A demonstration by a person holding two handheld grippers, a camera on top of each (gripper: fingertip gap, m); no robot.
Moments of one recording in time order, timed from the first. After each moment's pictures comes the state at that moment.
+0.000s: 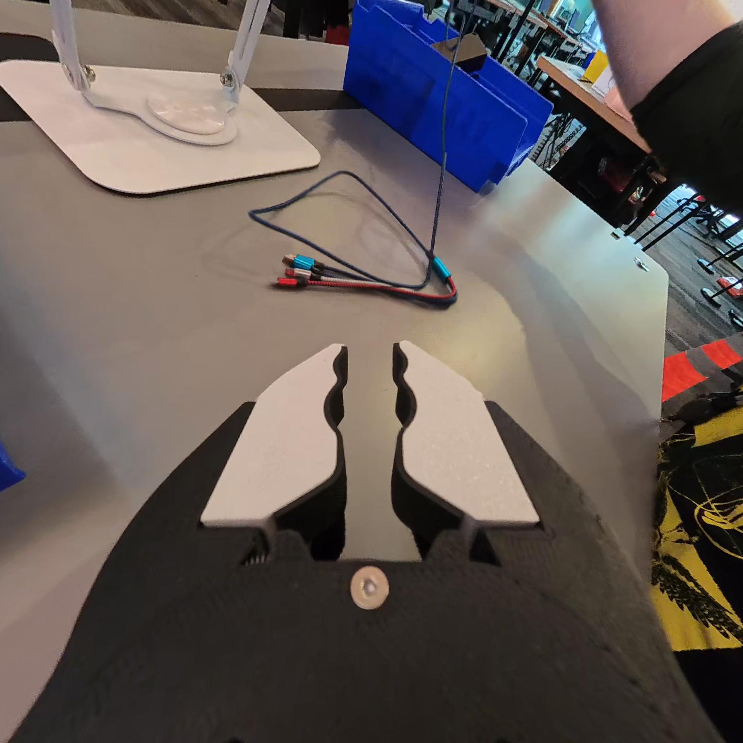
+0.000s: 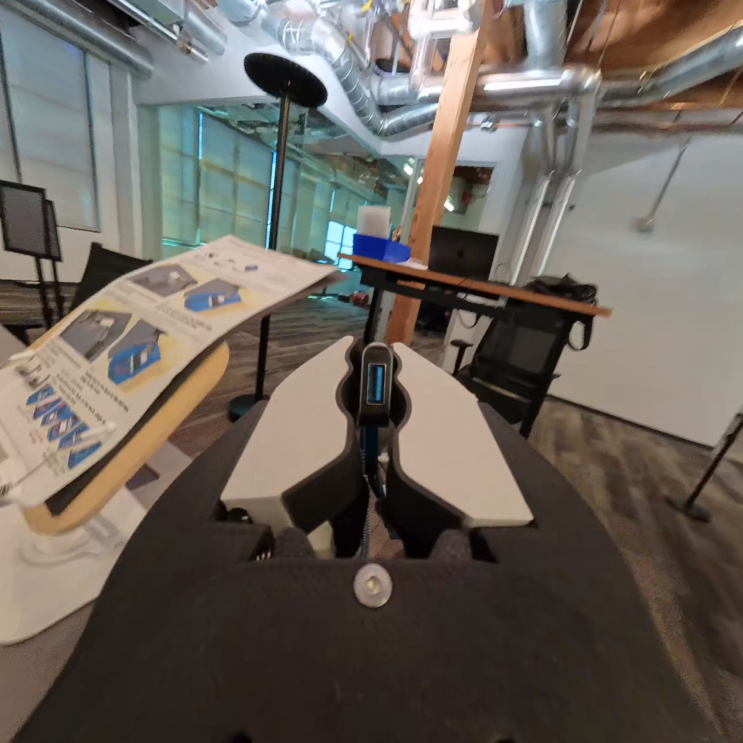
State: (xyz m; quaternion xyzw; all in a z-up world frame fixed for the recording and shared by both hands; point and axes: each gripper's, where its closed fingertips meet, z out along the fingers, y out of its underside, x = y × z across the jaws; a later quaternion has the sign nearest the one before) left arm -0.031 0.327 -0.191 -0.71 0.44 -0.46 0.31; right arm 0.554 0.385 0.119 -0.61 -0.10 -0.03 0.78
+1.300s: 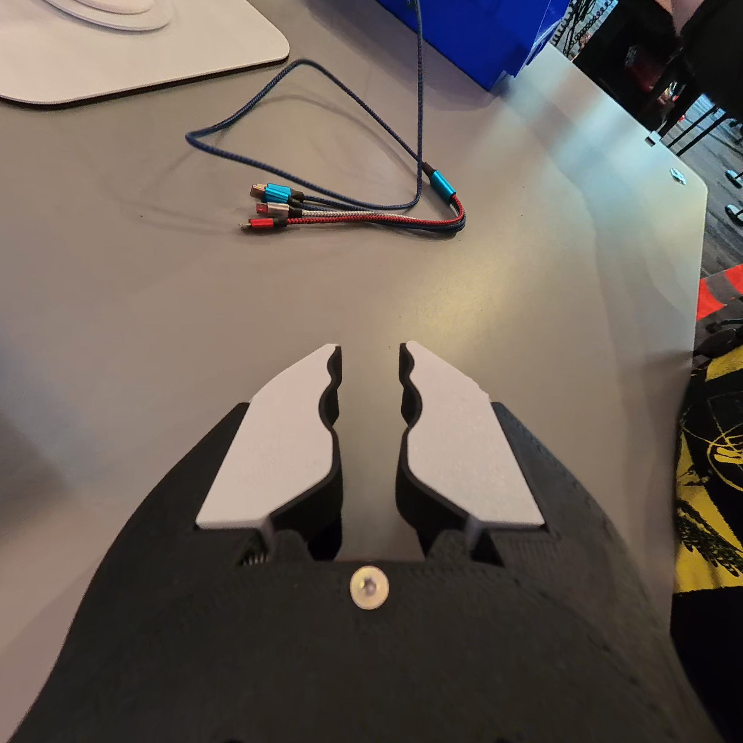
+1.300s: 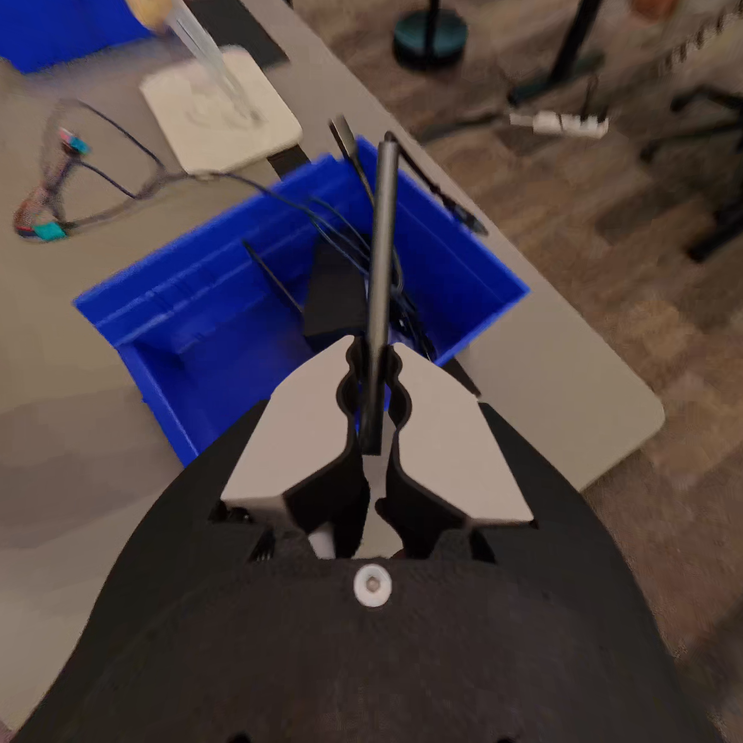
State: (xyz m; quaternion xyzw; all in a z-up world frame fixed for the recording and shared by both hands) left arm -0.026 0.312 -0.229 -0.71 0.50 -0.42 0.25; right arm 0.609 0.273 -0.091 -0.86 -0.23 0.13 0.43
